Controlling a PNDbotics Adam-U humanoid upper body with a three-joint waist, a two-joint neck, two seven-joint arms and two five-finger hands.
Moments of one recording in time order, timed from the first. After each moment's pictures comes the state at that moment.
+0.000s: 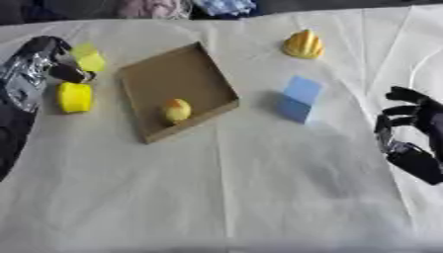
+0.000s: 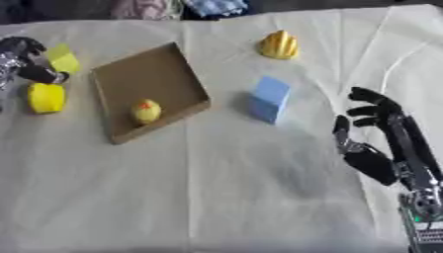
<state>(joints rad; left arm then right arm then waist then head) -0.92 0.55 0.03 -0.67 -0.84 0.23 -0.17 -0.15 -0.25 0.03 -1.81 0.39 -0.08 0.08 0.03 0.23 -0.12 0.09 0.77</state>
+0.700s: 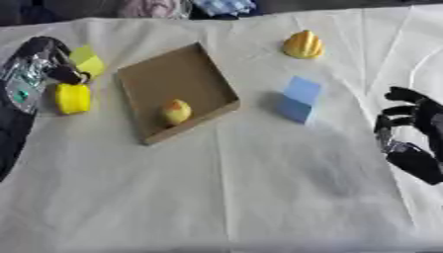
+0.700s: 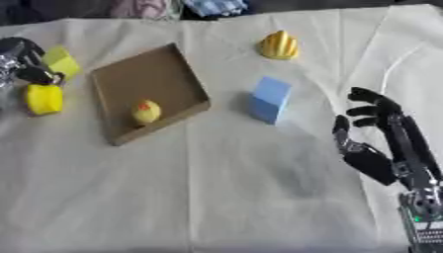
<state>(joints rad) -0.91 0.55 0.03 -0.69 -0.84 0.22 -0.12 -0.15 -0.25 0.03 -1.80 0.39 -0.08 0.08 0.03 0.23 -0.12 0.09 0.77</state>
